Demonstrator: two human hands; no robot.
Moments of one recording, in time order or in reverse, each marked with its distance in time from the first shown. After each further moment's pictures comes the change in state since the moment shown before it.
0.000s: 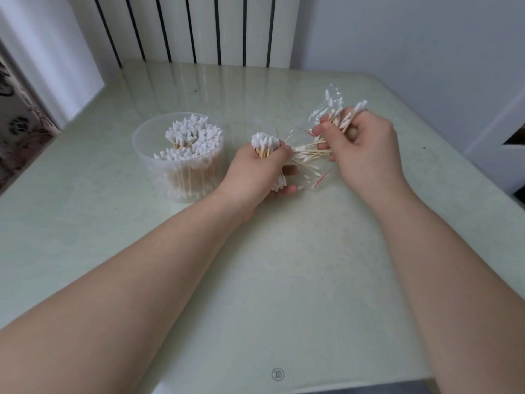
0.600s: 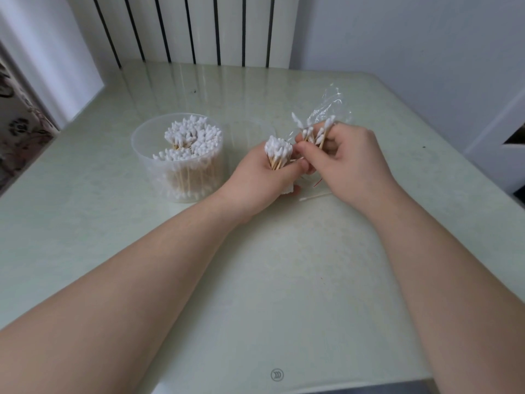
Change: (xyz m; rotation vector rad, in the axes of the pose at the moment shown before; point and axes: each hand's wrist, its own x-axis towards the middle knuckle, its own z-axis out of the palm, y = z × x) left_hand -0.003 -0.005 -0.006 0.334 -0.201 0.274; right_hand -0.009 0.001 0.005 -0.107 -0.199 -0.100
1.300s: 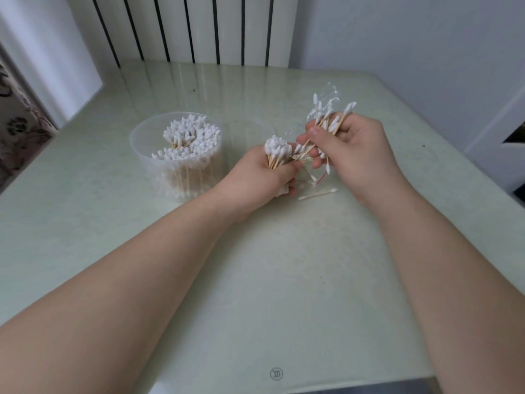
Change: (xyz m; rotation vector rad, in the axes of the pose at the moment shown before) left_hand 0.000 0.003 -0.001 -0.055 -0.054 -0.108; right_hand 0.004 -0.009 -0.005 0.400 0.018 0.147
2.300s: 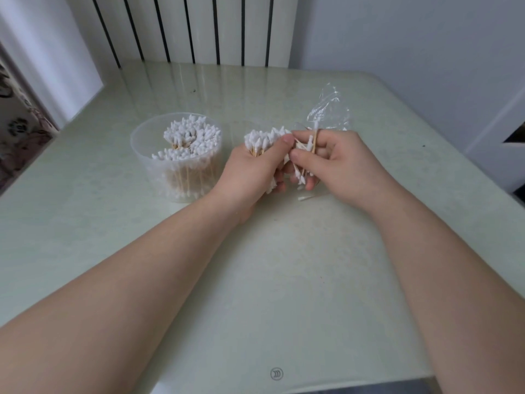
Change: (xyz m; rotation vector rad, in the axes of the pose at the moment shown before) left_hand 0.000 0.003 0.000 -0.219 0.211 0.001; right_hand -0.006 0.005 0.005 -0.129 -0.254 0.009
